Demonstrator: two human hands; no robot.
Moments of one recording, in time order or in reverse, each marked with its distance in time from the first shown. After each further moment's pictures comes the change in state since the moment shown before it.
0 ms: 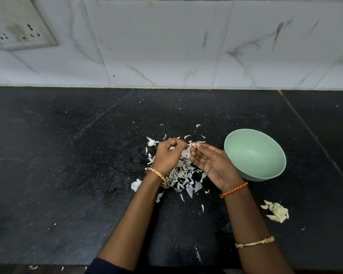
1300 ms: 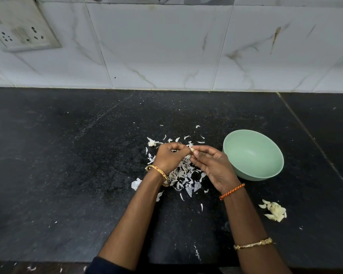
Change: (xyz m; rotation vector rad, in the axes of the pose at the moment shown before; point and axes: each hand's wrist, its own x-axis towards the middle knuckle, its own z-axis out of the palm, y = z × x) left_hand -0.004 0.001 0.001 0.011 -0.037 -0.095; right_hand -0.003 0.009 -0.009 -0.190 -0.001 -0.133
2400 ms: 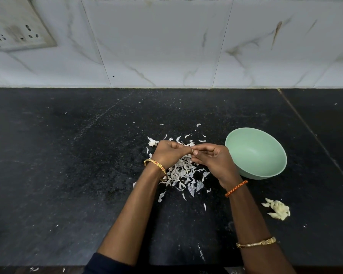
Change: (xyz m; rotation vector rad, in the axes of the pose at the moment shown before) left_hand 0.002 0.016 -0.010 0.089 -0.056 -0.141; right_hand 0.004 -0.004 0.002 -0.392 -0.032 -0.179
